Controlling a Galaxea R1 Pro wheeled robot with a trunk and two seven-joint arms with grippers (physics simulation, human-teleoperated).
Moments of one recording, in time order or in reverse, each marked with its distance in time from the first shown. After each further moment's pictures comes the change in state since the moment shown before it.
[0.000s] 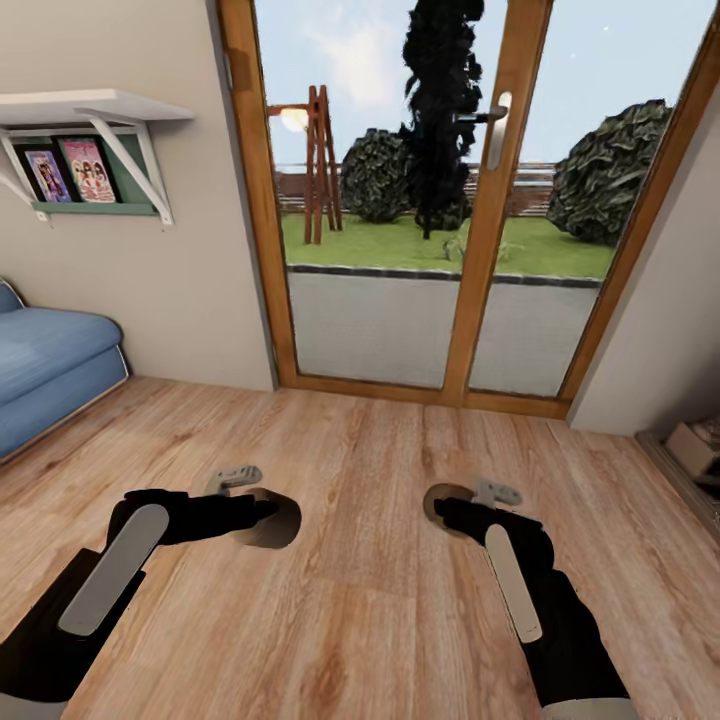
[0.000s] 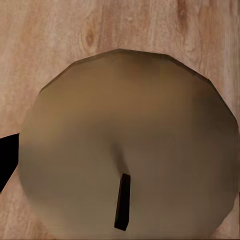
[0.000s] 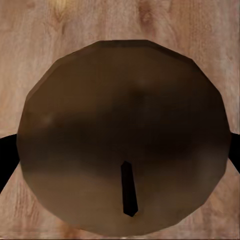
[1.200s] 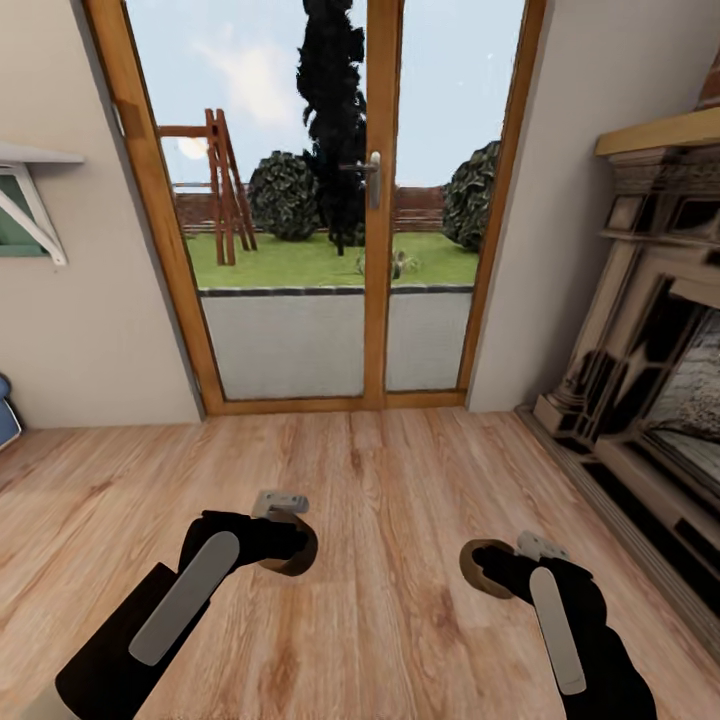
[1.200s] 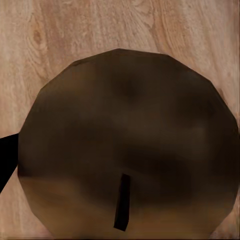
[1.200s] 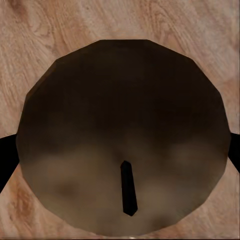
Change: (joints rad) left arm 0.000 -0.124 -0.232 0.001 -0.080 -0.002 0.290; right arm 0.133 -0.003 -0.201 -0.036 0.004 0.087 0.004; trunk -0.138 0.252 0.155
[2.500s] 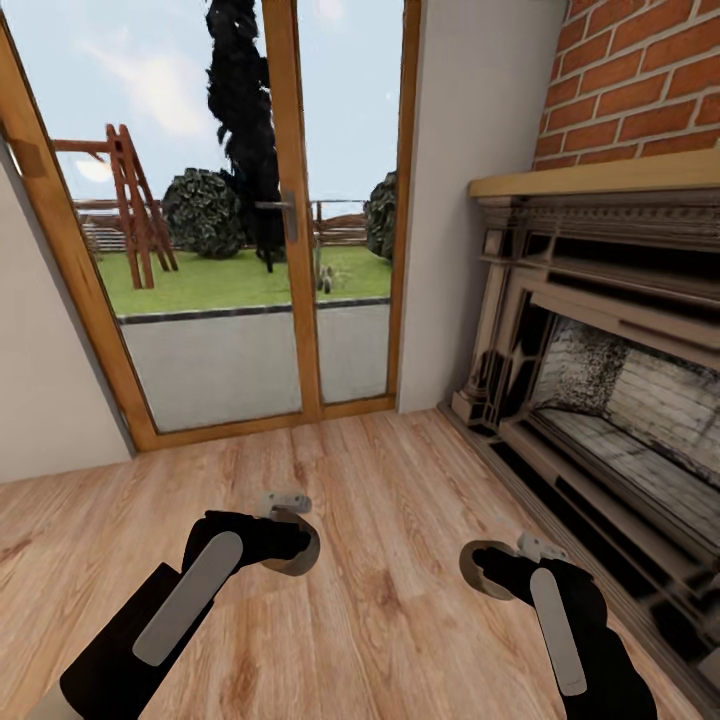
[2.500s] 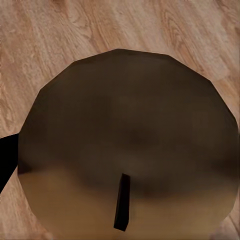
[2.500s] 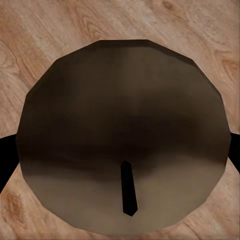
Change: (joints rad) left arm 0.000 -0.012 -0.001 0.001 -0.004 0.001 0.006; right arm 0.002 -0.001 -0.002 0.003 -0.002 -0.003 0.004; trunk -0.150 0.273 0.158
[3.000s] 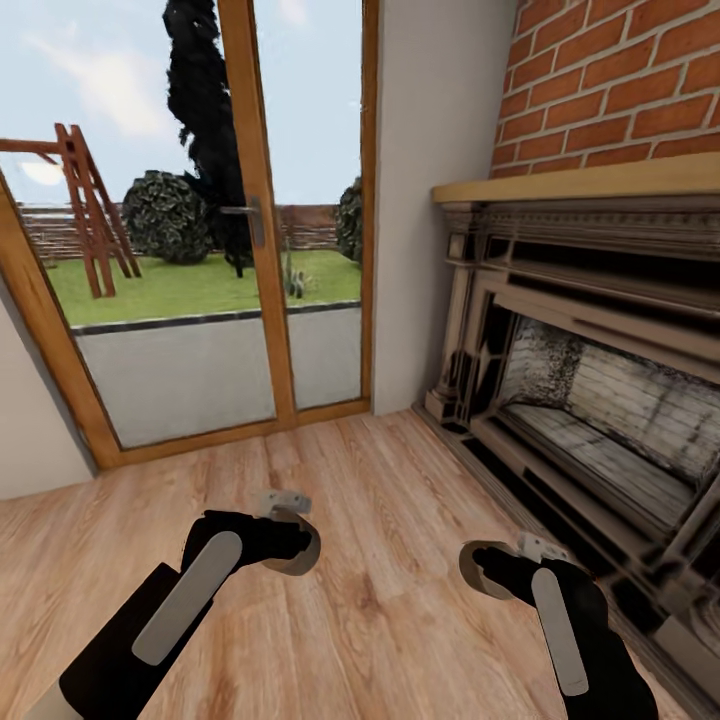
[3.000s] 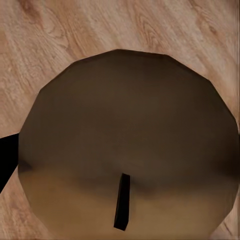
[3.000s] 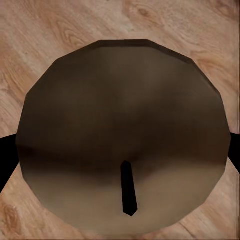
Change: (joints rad) left arm 0.000 0.001 0.003 0.000 0.002 0.001 -0.009; right arm 0.000 0.001 -0.008 -0.001 -0.011 0.002 0.002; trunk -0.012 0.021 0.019
